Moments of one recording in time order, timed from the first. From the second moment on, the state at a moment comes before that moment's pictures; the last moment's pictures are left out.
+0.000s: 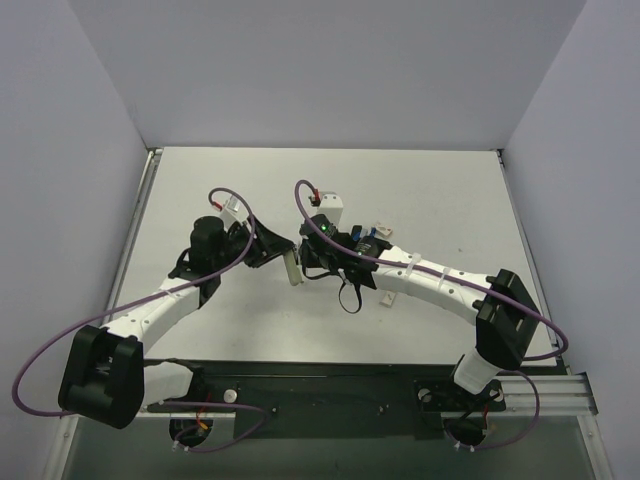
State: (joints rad) left arm -0.32 1.23 0.62 0.25 0.50 -0.98; right arm 0.97 1.62 1.24 -0.30 0.38 0.70
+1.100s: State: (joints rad) left arm -0.32 1.22 0.60 0.26 0.57 -0.89; right arm 0.90 1.45 1.15 -0.36 0.29 0.61
